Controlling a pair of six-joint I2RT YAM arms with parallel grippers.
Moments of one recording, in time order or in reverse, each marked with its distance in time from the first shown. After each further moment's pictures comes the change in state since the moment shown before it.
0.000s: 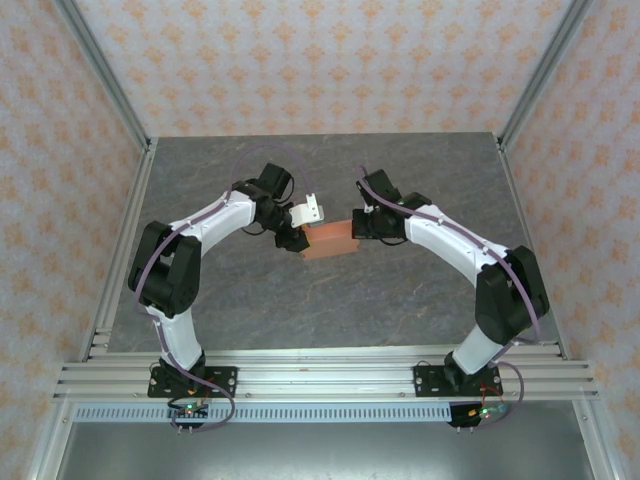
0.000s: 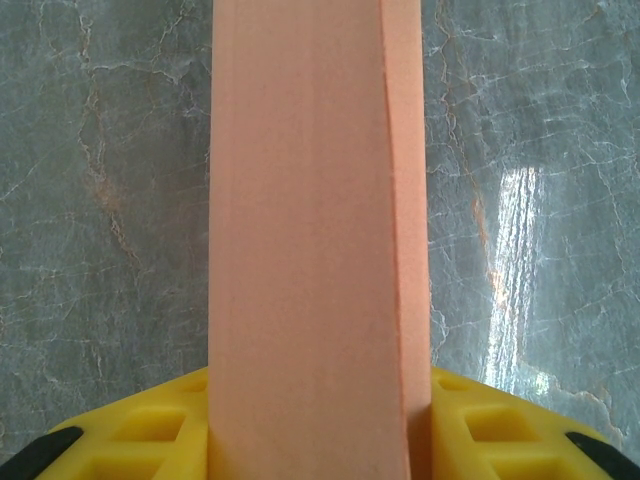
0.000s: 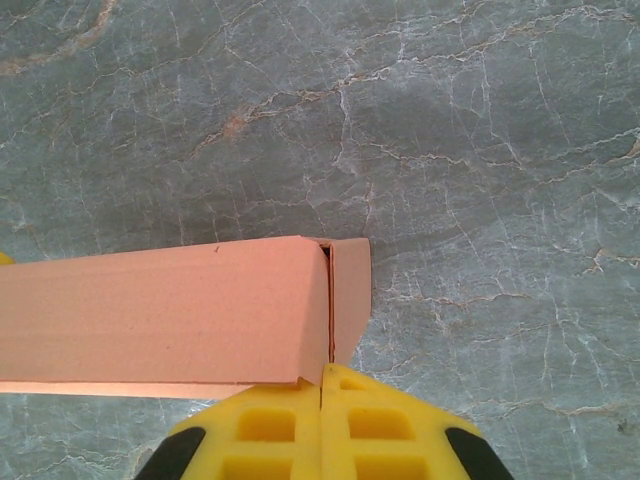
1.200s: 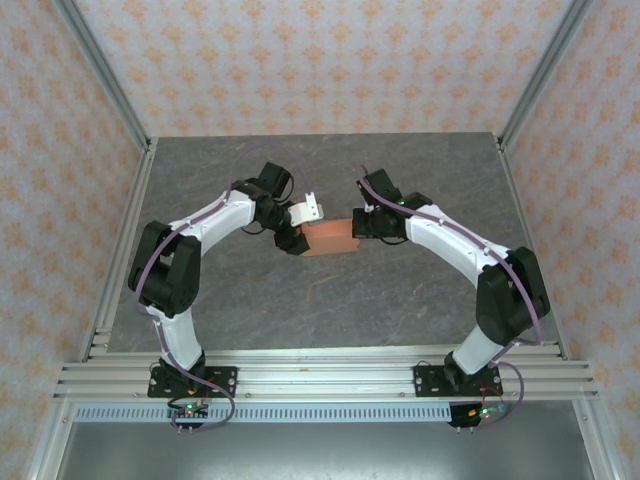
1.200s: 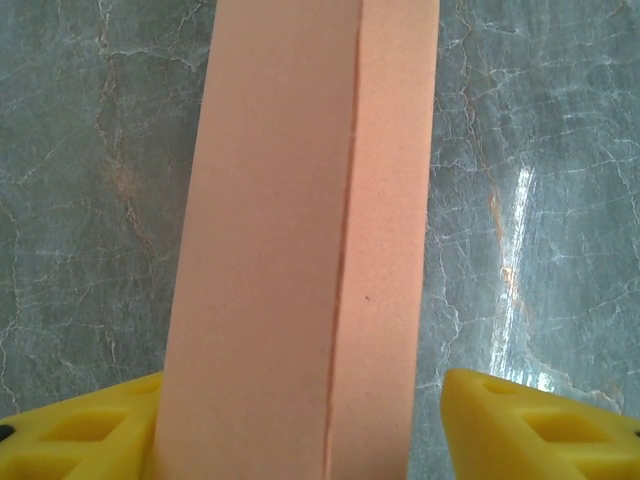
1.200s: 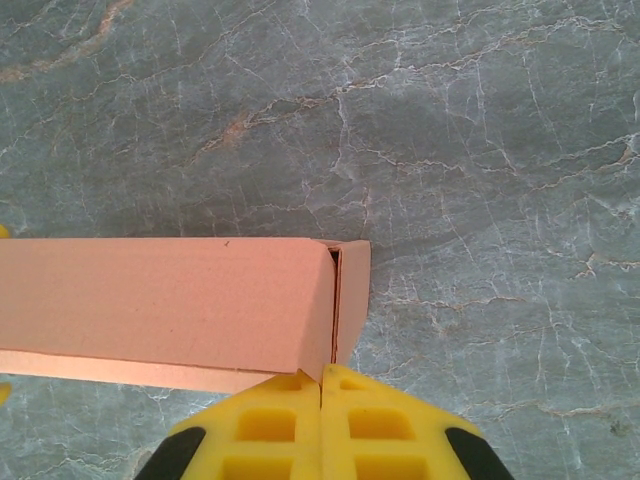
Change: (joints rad) left arm 0.008 -0.001 0.005 0.002 -0.013 -0.024; right arm 0.000 -0.006 0.002 0.000 0.007 -0.004
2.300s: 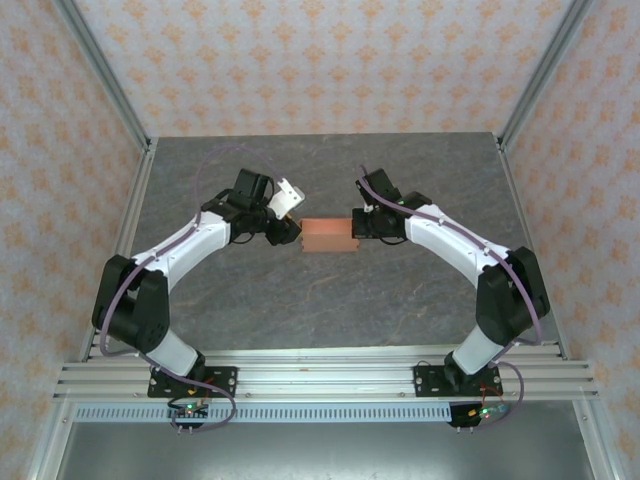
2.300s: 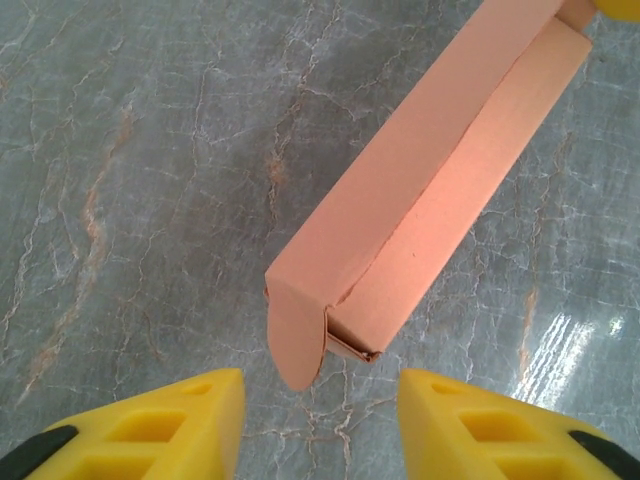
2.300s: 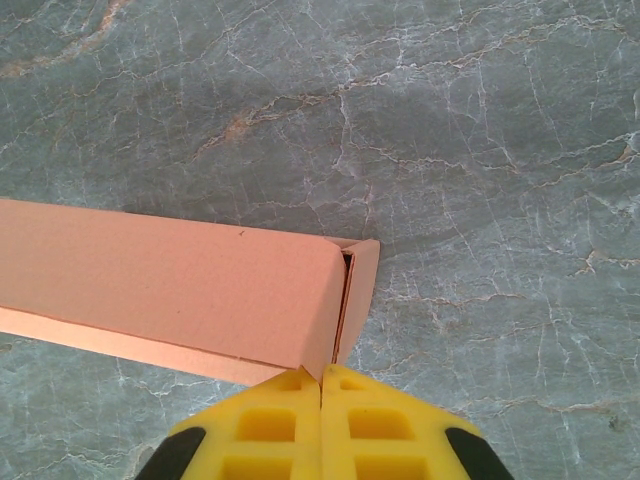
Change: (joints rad) left arm 0.017 -0.269 -0.235 0.260 -0.126 -0.437; right arm 0.006 0.000 0.008 -0.012 0.004 0.000
